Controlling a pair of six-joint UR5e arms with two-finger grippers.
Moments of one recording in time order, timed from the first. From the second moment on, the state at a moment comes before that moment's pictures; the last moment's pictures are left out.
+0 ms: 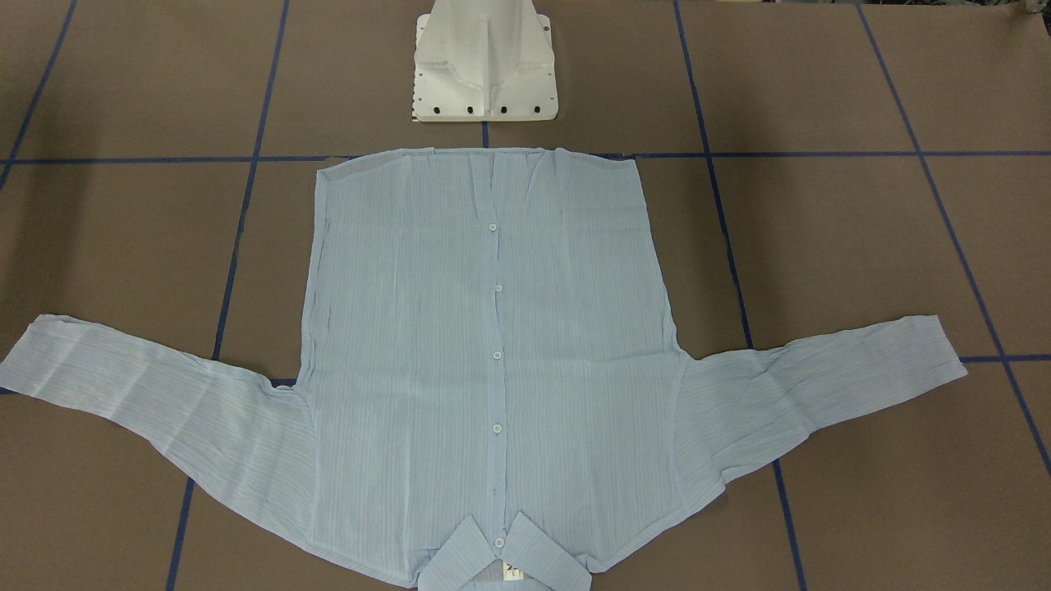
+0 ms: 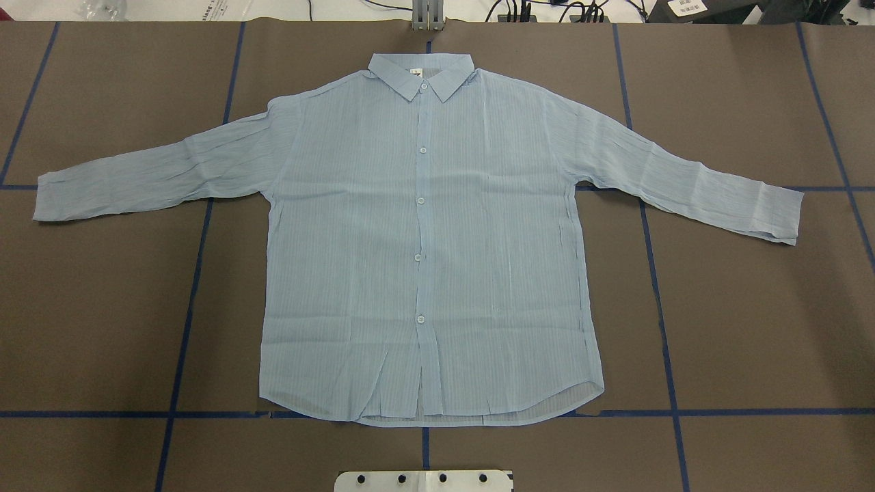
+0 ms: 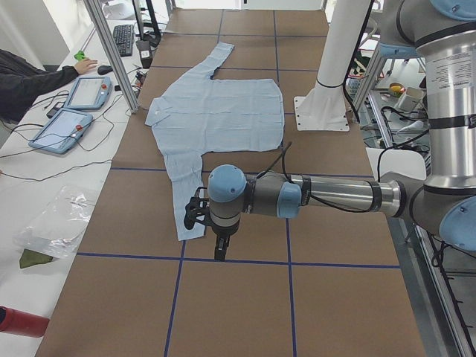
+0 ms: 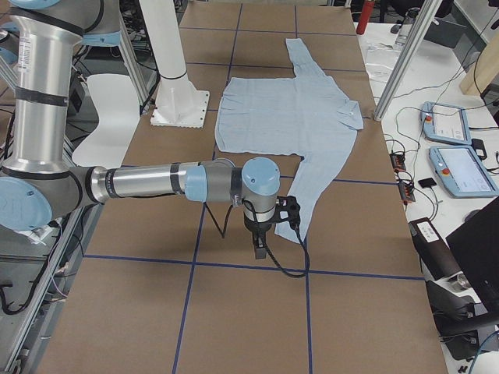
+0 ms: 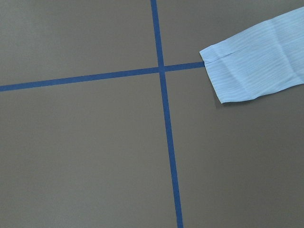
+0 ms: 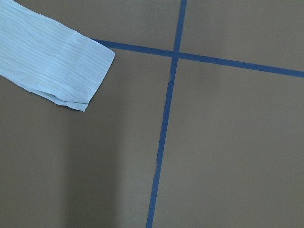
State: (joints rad) left arm -1.58 -1.40 -1.81 -1.61 -2.35 0.05; right arm 1.57 -1.75 1.88 -1.68 2.31 -0.13
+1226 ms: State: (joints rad) left arm -1.58 -1.49 -1.87 -1.93 -2.34 0.04; right arm 1.57 -1.57 1.96 -1.68 2.31 -0.07
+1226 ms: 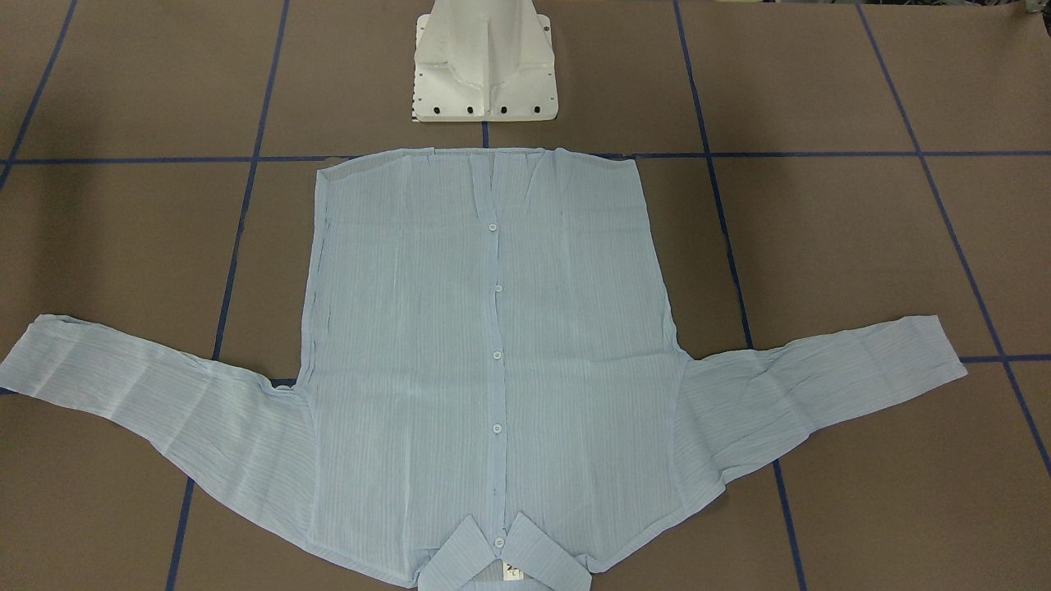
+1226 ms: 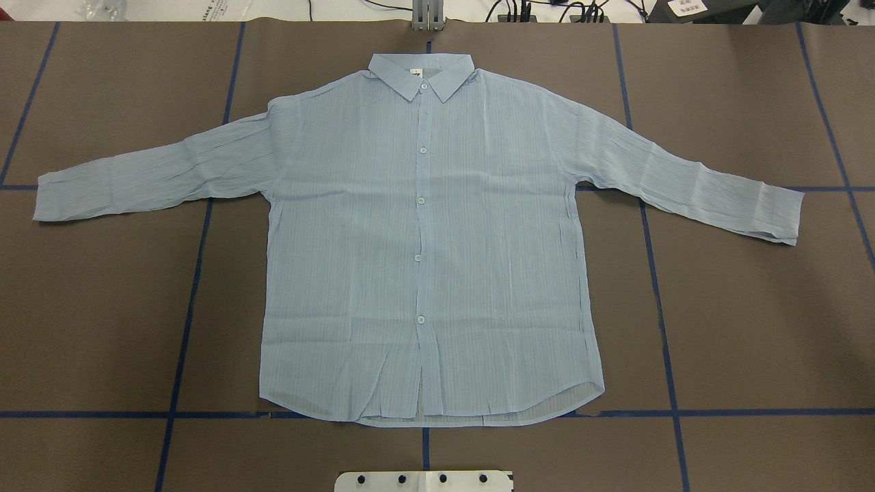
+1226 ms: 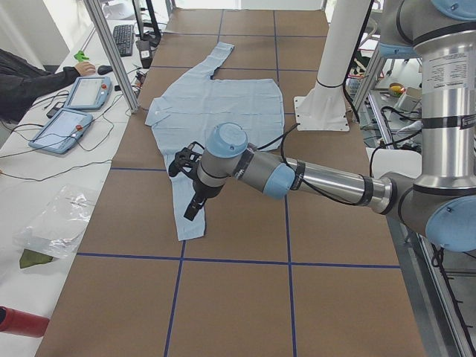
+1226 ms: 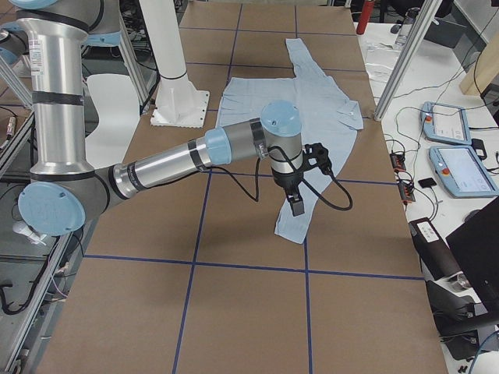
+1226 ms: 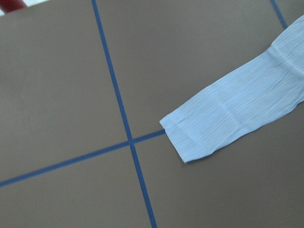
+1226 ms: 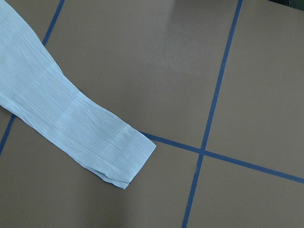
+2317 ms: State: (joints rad) left arm -1.58 -1.54 -1.80 -2.07 -2.34 0.04; right arm 1.35 -1.53 1.45 -0.75 2.27 0.44
